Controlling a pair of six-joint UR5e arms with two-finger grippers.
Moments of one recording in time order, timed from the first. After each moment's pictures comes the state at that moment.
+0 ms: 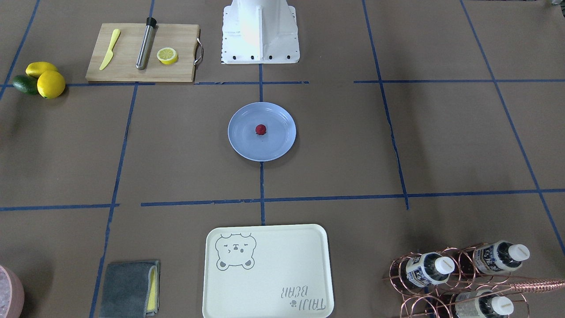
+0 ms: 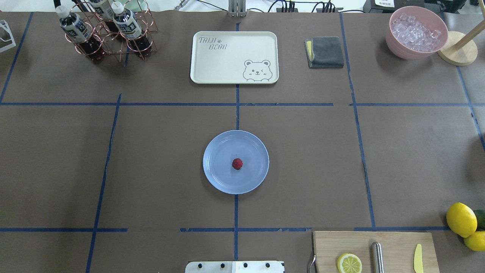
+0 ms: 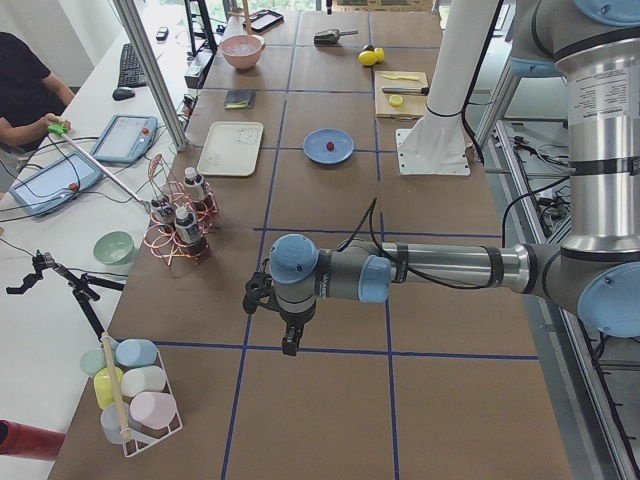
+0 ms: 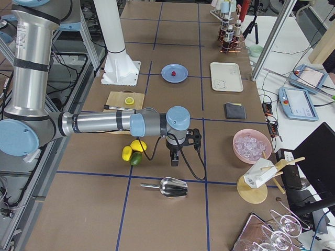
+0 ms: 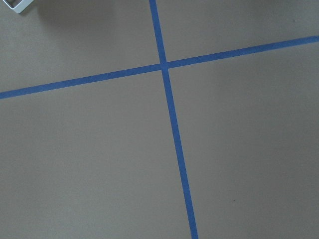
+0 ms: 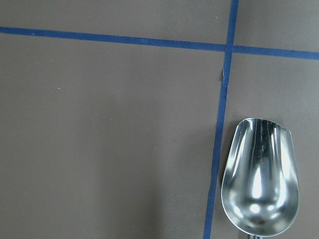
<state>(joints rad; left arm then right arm) -1.54 -1.43 -1.73 -1.65 -2.36 0.10 1.47 -1.75 1.85 -1.60 2.40 0.03</state>
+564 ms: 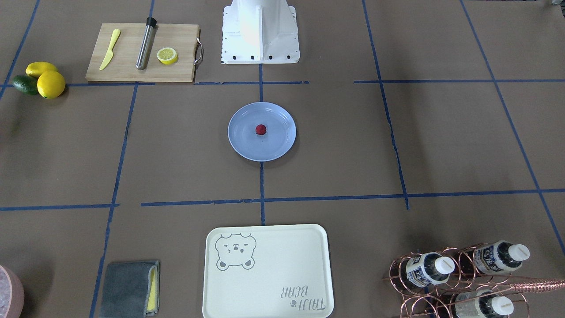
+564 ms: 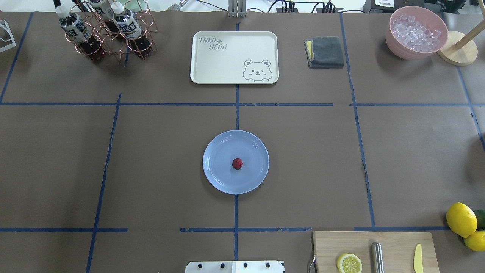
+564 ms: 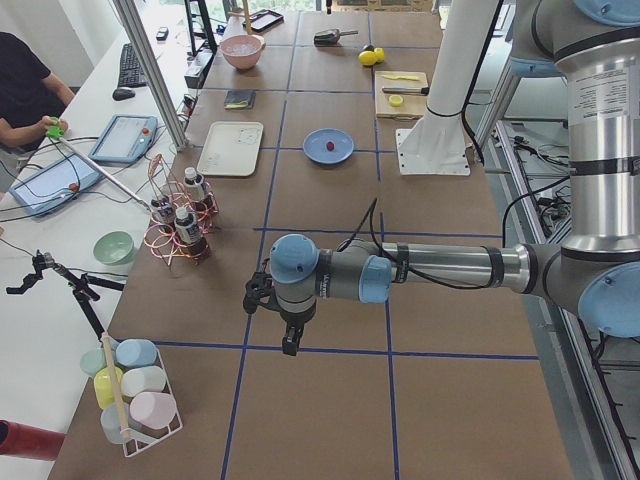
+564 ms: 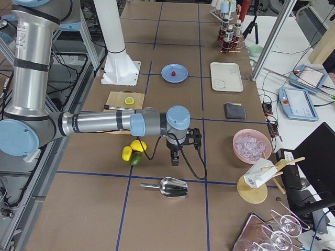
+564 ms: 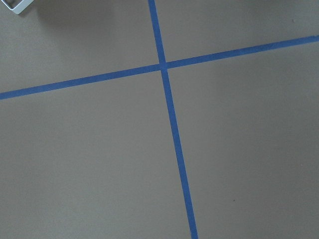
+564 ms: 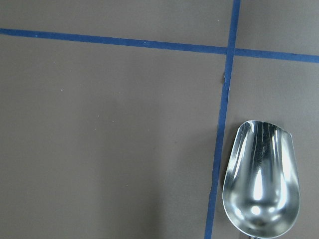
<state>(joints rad) -1.54 -1.43 -1.73 -1.65 -2.36 0.10 1.47 -1.75 1.86 -1.60 2.40 0.03</state>
